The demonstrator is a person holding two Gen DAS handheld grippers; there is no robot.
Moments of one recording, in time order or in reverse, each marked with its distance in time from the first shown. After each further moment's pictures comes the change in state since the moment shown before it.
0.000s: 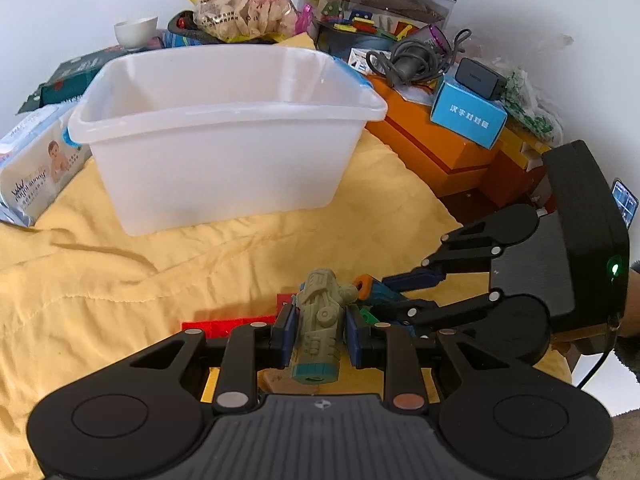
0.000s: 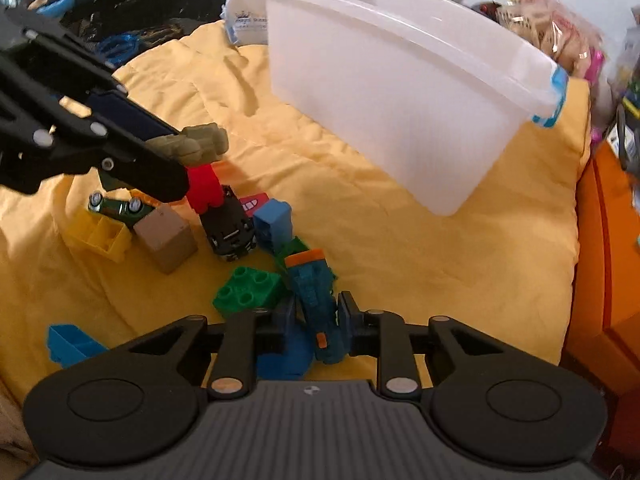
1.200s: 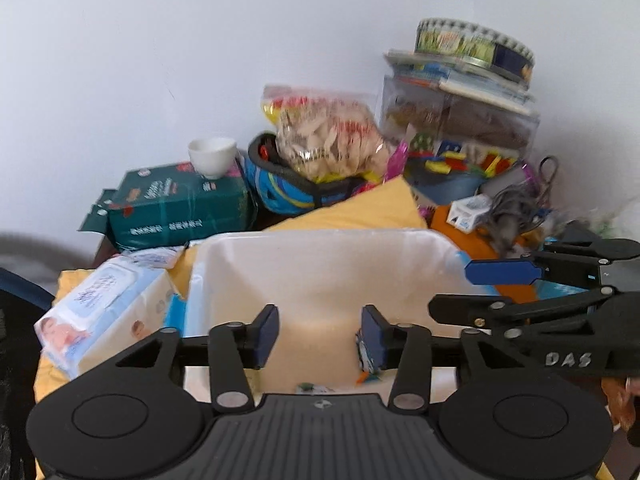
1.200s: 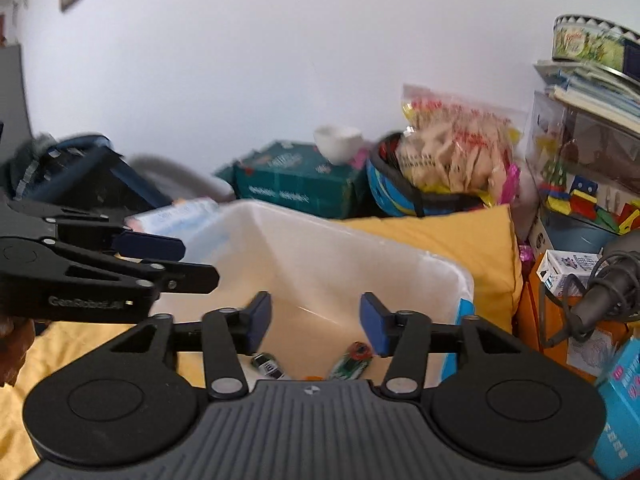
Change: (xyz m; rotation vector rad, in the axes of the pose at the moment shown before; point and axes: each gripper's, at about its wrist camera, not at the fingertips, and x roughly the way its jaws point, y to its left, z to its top) left arm -0.019 0.070 0.120 -0.029 -0.302 0.177; right arm -0.069 -0.068 0.125 0.255 -0.397 -0.111
